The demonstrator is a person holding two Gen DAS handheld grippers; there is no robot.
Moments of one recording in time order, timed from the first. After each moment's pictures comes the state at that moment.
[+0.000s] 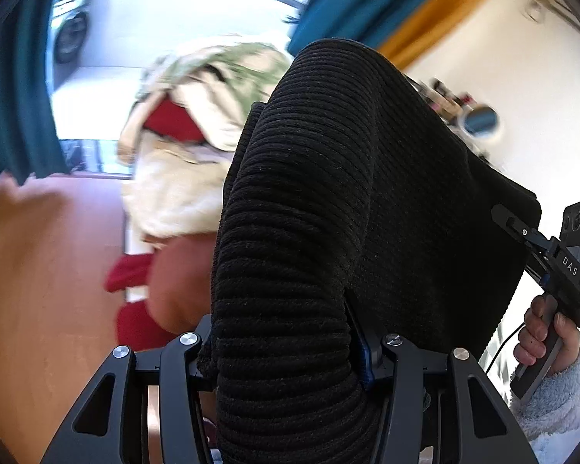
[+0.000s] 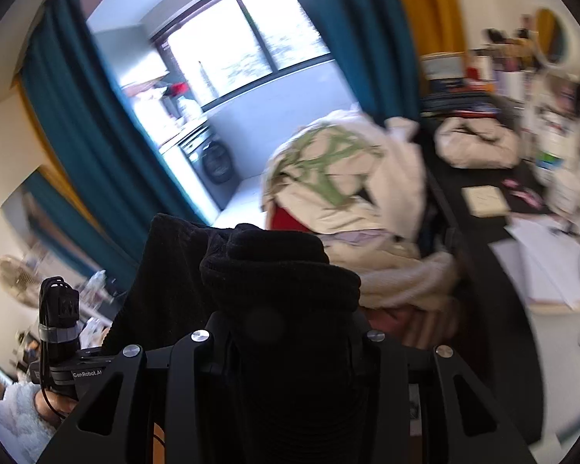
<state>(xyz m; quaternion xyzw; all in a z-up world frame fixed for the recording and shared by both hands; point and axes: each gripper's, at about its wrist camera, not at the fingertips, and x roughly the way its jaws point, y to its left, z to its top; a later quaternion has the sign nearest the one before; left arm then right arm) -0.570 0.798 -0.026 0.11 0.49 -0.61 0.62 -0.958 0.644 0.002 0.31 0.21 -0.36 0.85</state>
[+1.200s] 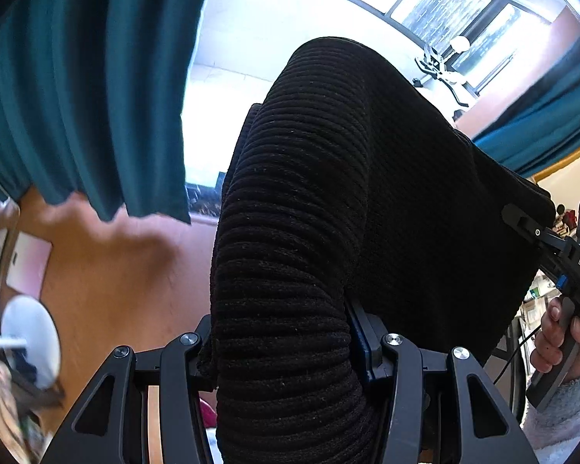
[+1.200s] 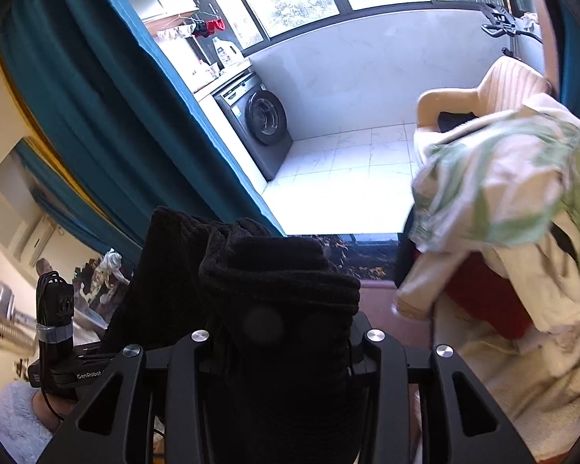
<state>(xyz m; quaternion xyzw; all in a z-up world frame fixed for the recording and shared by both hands) 0.059 0.657 -0.060 0.12 0.52 -0.53 0.66 -0.377 0.422 -0.055 0.33 0.28 -0.30 0.85</state>
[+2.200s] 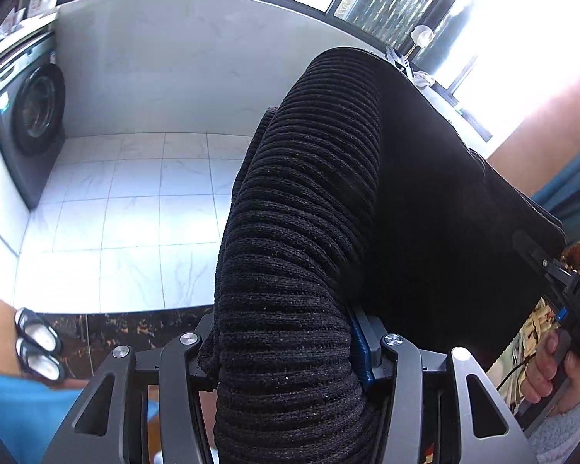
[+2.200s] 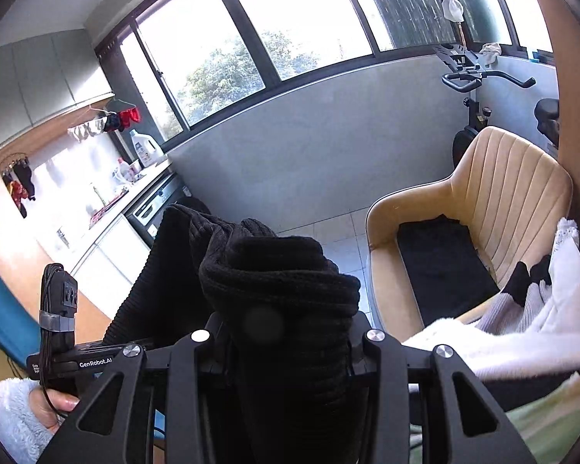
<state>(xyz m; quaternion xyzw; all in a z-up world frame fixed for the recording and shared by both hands) 0.244 0.090 -0.007 0.17 0.46 -0.64 0.59 -0.254 -0.005 -0.015 0.32 0.16 -0.44 0.82</state>
